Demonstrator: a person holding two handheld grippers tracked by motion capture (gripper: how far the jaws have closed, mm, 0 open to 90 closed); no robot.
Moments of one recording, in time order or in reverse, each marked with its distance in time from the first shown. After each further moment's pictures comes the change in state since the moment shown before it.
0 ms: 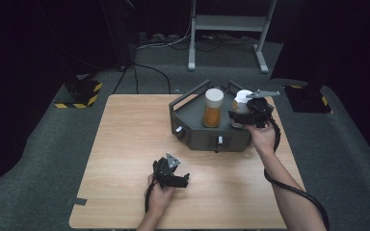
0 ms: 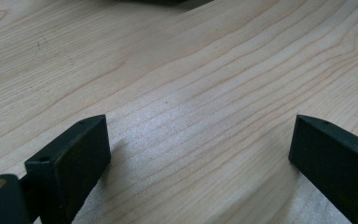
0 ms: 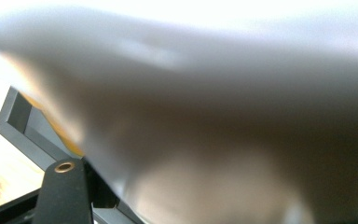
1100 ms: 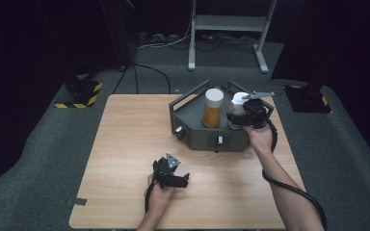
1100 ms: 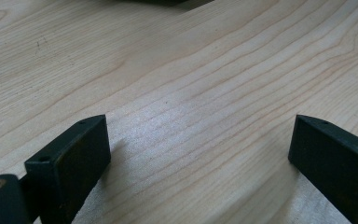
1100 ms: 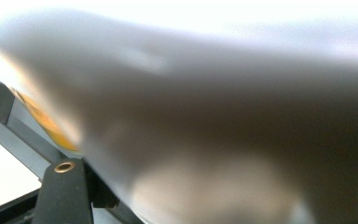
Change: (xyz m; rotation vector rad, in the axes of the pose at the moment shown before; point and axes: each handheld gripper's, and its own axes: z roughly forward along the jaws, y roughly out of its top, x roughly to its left) left arm 0.000 0.000 0.000 0.002 -0.001 0.001; right arm 0.000 0.003 0.013 0.044 -0.002 -0.016
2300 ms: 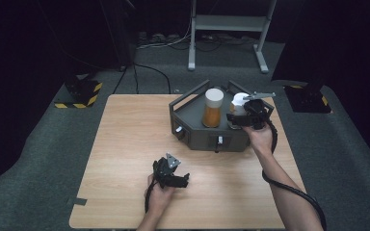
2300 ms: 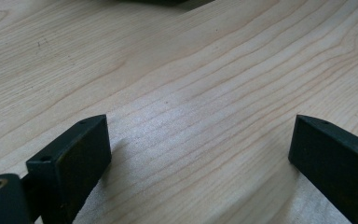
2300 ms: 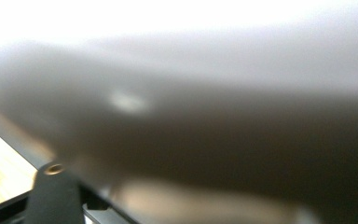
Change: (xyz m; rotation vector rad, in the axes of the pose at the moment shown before) left arm 0.000 0.000 0.000 0.000 0.002 0.001; right arm -0.003 -0.004 -0.001 -0.010 0.018 0.018
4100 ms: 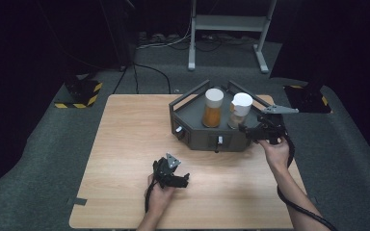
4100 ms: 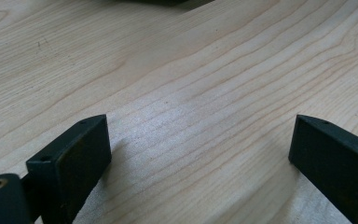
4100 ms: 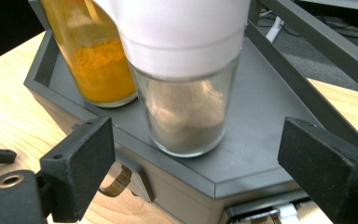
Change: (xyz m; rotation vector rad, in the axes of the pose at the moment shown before) left arm 0.000 0.000 0.000 -0.002 0.001 -0.003; right arm -0.009 -0.054 -0.051 -0.094 0.009 0.023
